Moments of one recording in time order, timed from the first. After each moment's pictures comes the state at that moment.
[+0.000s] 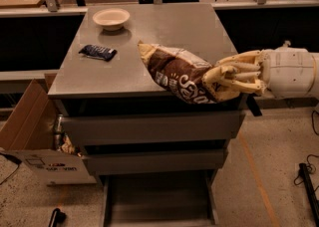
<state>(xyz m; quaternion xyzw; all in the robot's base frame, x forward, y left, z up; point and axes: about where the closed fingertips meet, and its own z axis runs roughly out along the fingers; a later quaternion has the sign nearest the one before) 0.475 -0.123 0.973 -0.63 0.37 0.25 0.64</state>
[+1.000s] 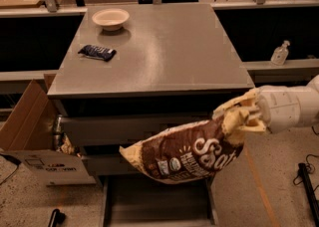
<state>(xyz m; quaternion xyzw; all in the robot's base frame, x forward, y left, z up) 0.398 -0.122 0.927 -0.62 0.20 0.44 0.62</state>
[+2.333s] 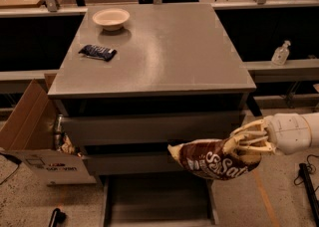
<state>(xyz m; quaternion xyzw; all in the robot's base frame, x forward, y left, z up) 0.439 -0.191 0.796 -0.65 0.41 0.34 0.54</state>
